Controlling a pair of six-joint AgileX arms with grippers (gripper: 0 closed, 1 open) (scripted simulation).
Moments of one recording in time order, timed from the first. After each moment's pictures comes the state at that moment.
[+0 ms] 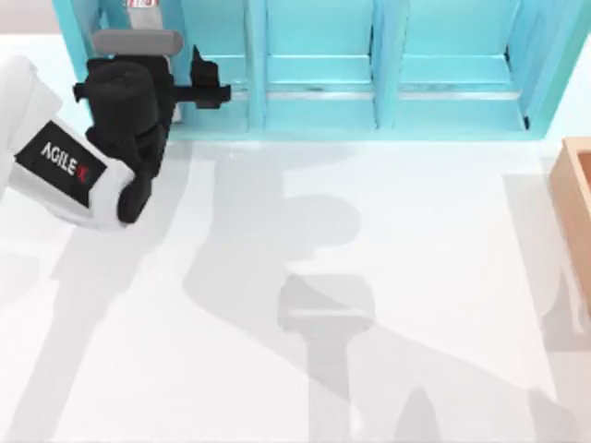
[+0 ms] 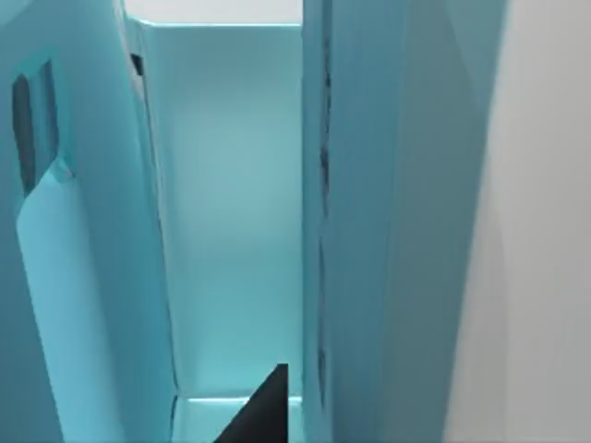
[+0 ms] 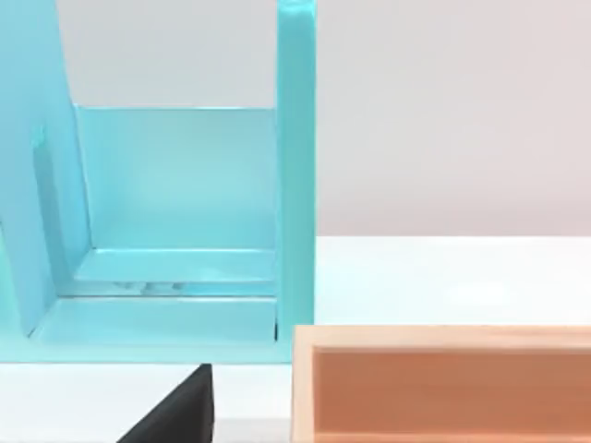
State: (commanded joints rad) left arm -0.26 2.35 1.20 1.06 -0.19 0.00; right arm 0.00 0.00 0.00 0.00 0.00 0.00
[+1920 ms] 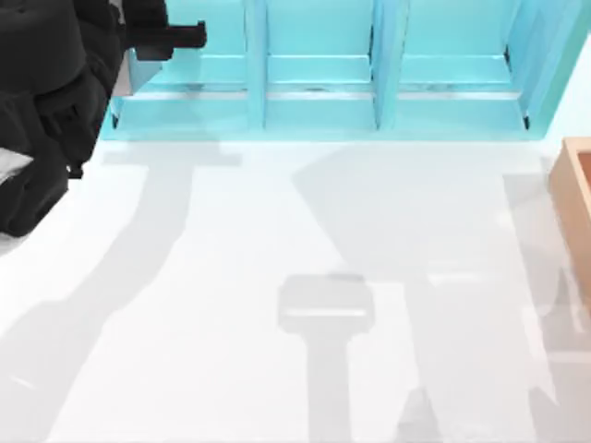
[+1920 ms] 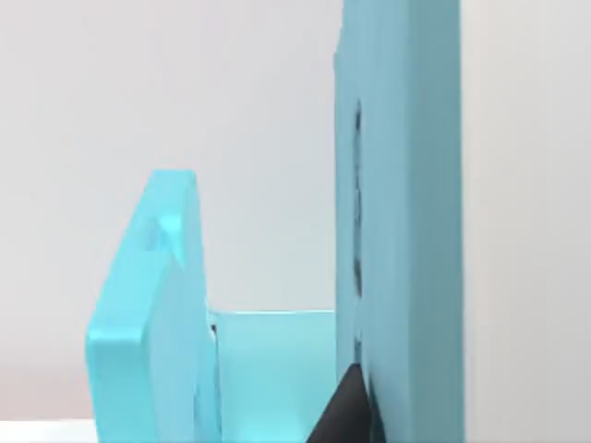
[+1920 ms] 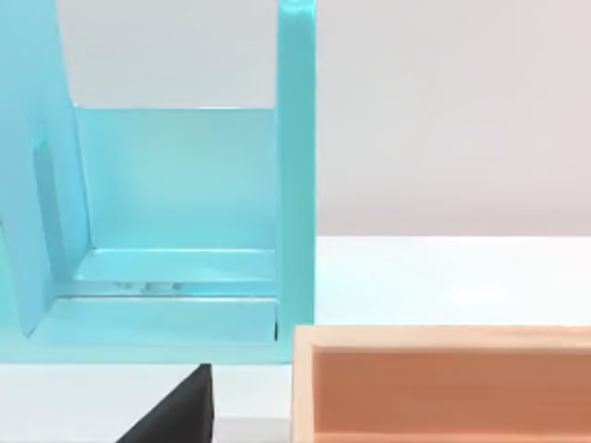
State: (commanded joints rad) left arm -0.41 1.44 0.84 0.54 -0.35 -0.01; right arm 0.00 0.00 0.00 0.00 0.00 0.00
